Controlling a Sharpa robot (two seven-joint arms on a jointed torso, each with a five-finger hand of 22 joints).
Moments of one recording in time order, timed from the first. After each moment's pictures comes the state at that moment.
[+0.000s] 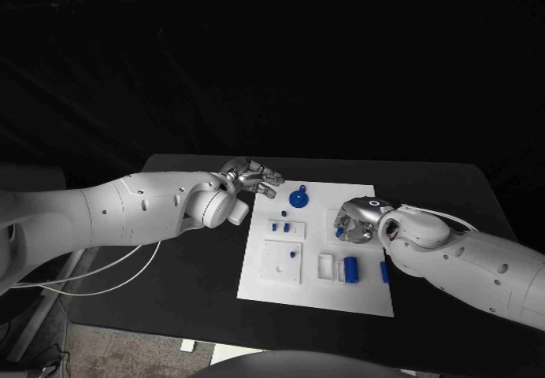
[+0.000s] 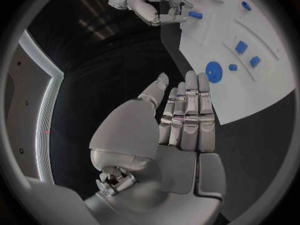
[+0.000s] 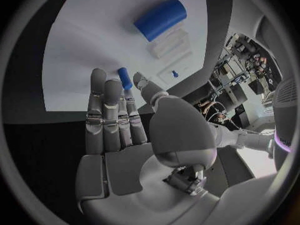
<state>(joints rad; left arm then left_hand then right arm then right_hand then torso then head) 1.25 -0.75 -0.23 1.30 -0.17 -0.39 0.13 1.31 0.01 0.16 -0.18 0.07 1.08 0.13 0.06 0.07 1.22 0.09 0.06 0.06 1.40 0.03 0.07 0.25 0.09 1.18 0.01 0.11 0.60 1.12 -0.53 -0.15 1.17 -1.67 -0.19 -0.09 1.23 -0.09 0.42 -0.25 0.06 1.09 0.10 0.06 0.06 1.21 0.07 0.06 0.06 1.35 -0.01 0.90 0.66 0.14 1.37 -0.02 0.15 1.16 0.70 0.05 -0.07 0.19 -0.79</state>
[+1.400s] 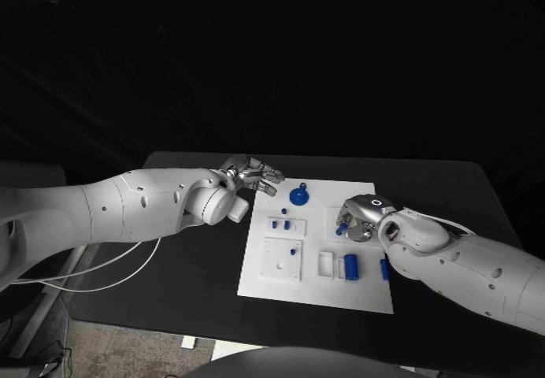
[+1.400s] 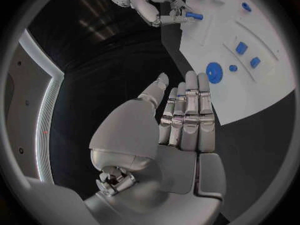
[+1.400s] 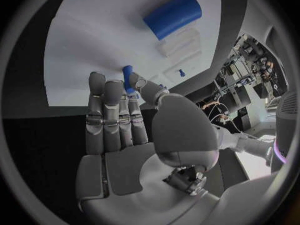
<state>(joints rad) 1.25 -0.75 -0.23 1.31 -0.17 -0.38 0.13 1.31 0.01 0.16 -0.18 0.07 1.08 0.13 0.06 0.07 1.22 0.09 0.06 0.06 1.40 0.03 0.07 0.25 0.09 1.18 0.01 0.11 0.60 1.09 -0.52 -0.15 1.15 -1.71 -0.32 -0.12 1.24 -0.07 0.65 -0.27 0.04 1.26 0.08 0.06 0.07 1.35 0.04 0.06 0.06 1.40 -0.06 0.89 0.69 0.09 1.37 -0.08 0.22 1.31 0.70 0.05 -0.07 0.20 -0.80</state>
